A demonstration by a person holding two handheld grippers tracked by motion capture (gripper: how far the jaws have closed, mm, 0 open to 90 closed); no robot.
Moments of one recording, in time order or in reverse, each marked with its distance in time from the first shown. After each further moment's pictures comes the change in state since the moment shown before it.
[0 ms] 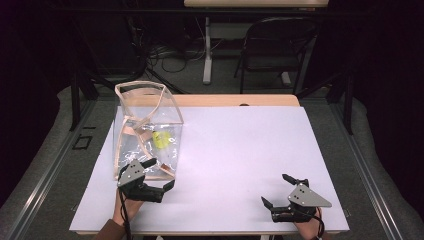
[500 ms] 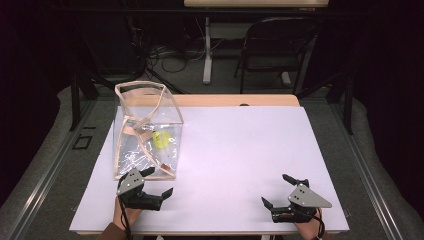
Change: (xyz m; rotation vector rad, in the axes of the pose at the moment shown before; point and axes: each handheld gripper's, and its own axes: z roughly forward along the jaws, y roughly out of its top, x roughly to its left) left arm -0.003 -0.022 -0.005 0.027 0.016 -0.029; right arm 0.000 0.000 -0.001 0.004 0.000 -0.002
